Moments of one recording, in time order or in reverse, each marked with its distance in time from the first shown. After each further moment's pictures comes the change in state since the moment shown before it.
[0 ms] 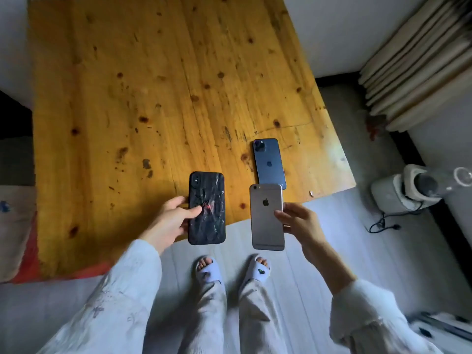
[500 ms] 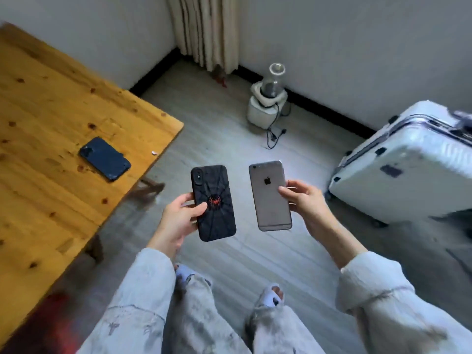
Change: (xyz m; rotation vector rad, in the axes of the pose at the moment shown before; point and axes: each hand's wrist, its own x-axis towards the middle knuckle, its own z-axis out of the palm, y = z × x) left_hand -0.172 -0.141 0.216 0.528 -0.492 0.113; right_hand -0.248 0.170 -0.207 0.540 0.556 -0.028
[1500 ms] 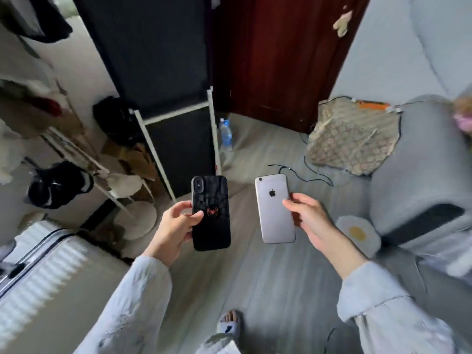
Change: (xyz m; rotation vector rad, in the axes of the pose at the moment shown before) left_hand -0.293 -0.257 0.867 1.030 -1.327 0.085; right_hand -0.366 0.227 -0.718 0.918 1.466 -0.075
